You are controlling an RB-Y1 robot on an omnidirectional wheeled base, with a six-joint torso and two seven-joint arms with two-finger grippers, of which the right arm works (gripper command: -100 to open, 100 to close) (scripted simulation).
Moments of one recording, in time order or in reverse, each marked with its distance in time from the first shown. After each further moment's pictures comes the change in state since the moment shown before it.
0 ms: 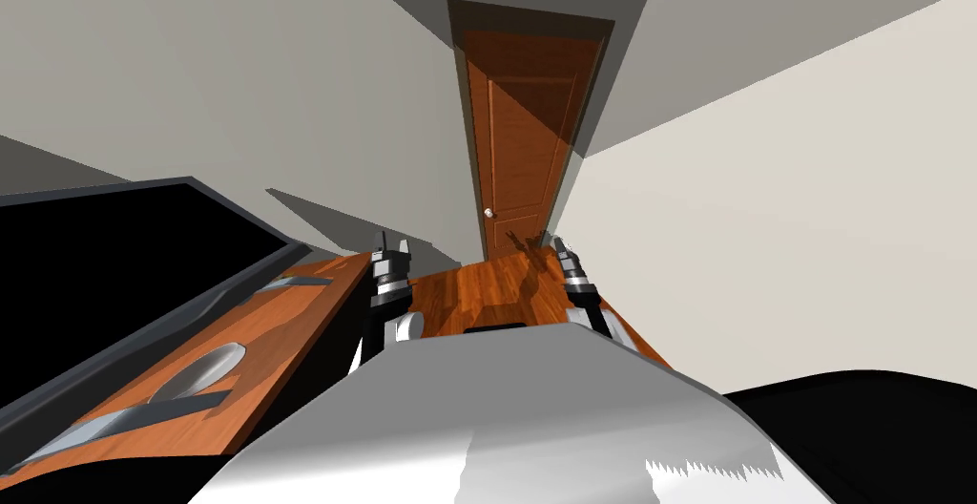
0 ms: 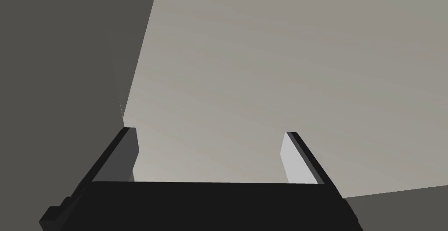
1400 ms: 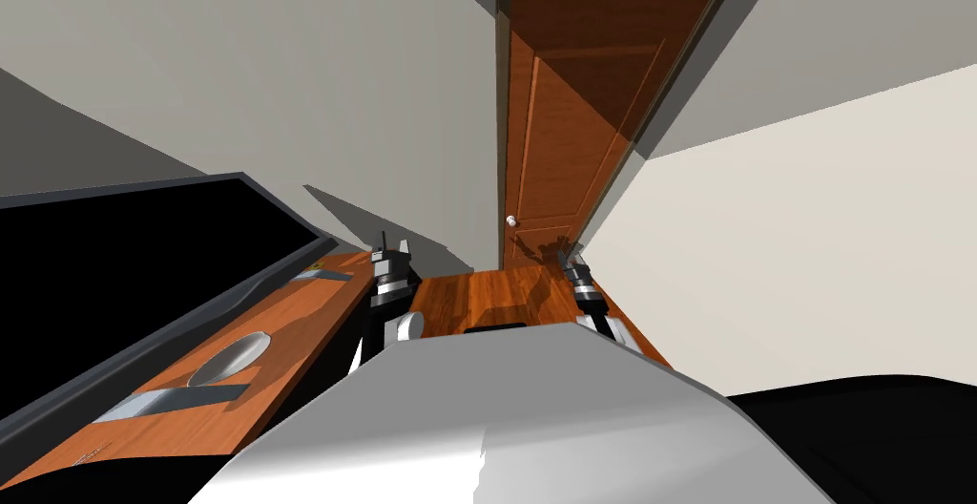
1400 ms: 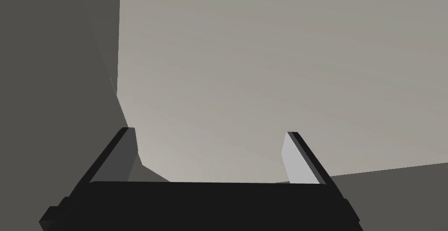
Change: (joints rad) arm -0.088 -0.007 -0.181 0.316 0.154 -0.125 0.237
